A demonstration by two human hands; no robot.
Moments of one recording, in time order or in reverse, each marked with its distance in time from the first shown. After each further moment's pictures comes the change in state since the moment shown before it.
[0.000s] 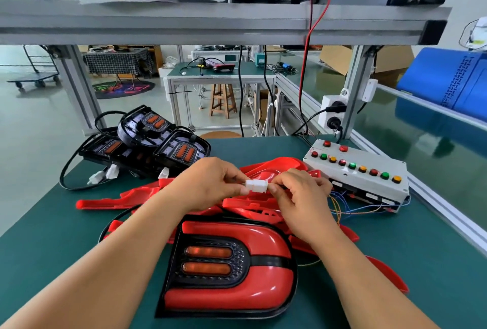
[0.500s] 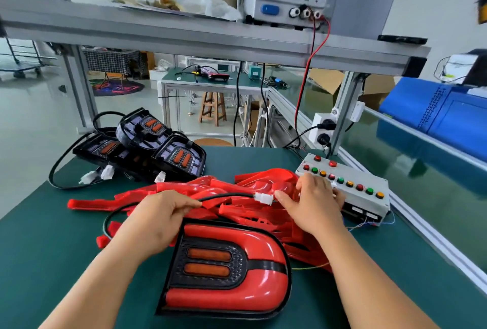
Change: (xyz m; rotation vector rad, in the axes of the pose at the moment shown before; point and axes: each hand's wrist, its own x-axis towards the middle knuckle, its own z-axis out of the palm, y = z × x) left_hand -0.060 -0.064 0.016 -0.008 0.288 -0.130; right_hand 0.017 0.041 -0.001 -0.438 -0.169 0.334
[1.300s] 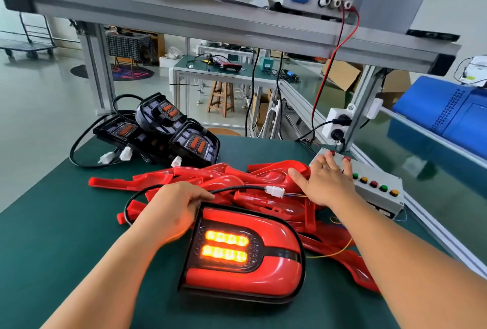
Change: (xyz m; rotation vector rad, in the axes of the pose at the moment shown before) left_hand -0.004 -0.011 0.008 -0.009 -0.019 -0.039; right_hand 0.047 0.000 -0.004 -0.394 -0.316 -0.045
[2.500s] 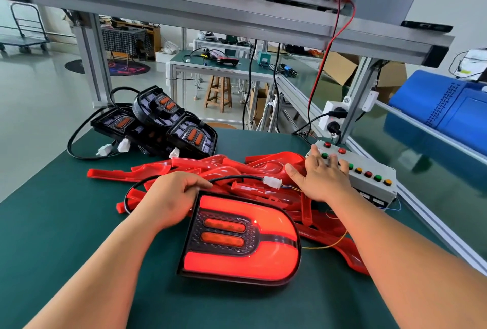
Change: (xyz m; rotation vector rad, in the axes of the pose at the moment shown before) left_hand 0.002 -0.008 0.003 -0.133 0.029 0.030; right_hand -0.008 0.002 0.011 0.088 -0.029 -0.005
